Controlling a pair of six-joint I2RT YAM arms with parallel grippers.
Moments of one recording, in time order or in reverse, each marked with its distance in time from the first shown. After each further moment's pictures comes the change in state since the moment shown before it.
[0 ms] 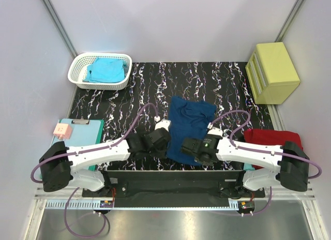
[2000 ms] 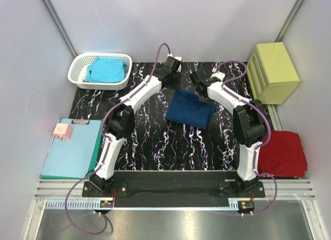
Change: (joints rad) left arm 0.525 0.993 1.329 -0.173 0.135 0.404; right arm -0.728 0.661 0.700 0.319 0.199 -0.665
